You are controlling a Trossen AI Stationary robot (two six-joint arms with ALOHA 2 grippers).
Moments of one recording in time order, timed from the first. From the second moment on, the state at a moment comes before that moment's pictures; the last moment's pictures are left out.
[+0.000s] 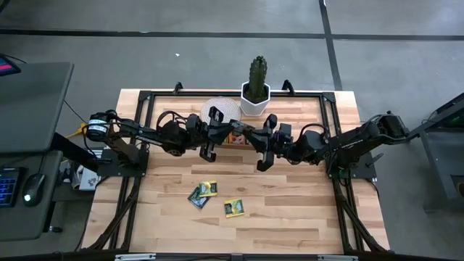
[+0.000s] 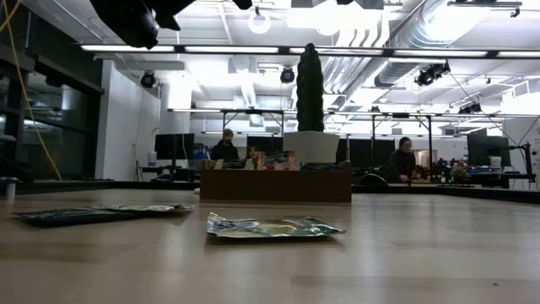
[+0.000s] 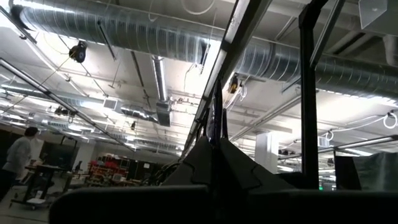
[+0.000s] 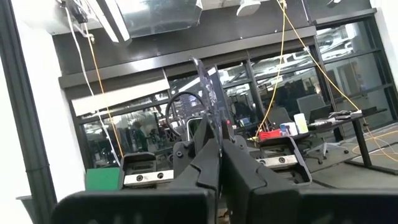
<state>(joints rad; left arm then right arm) -0.01 1.59 0.83 1.52 -0.01 -0.19 0.19 1.41 0.85 1.03 0.41 0.12</state>
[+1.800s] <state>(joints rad) 0.14 1.35 0.65 1.05 0.55 -0.27 -0.22 1.53 1.27 -0.83 -0.19 0.10</state>
